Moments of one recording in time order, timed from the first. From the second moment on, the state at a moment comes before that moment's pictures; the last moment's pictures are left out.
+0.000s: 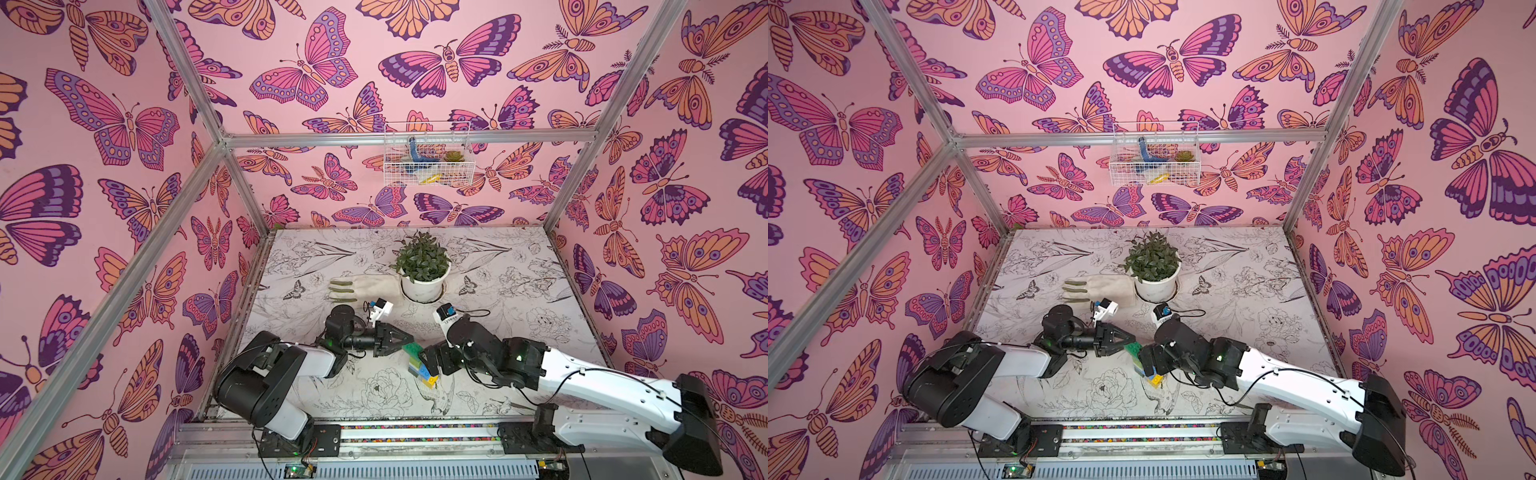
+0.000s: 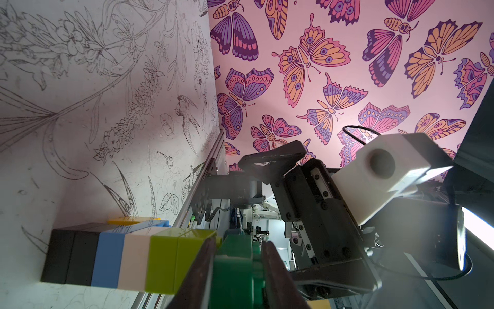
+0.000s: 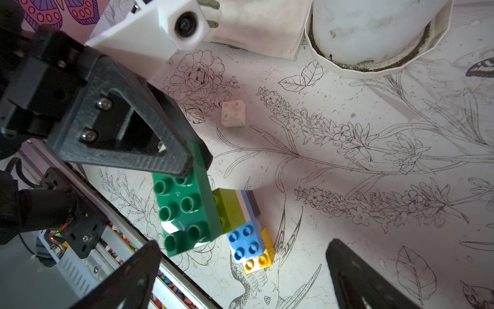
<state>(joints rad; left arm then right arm) -0.48 1.56 0.37 0.99 1.10 -1.32 1.08 1.12 0.82 -0.53 0.16 0.62</state>
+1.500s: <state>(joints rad) -0.50 1.61 0.36 1.08 1.11 -1.38 1.04 1.14 0.82 -0.50 0.16 0.60</state>
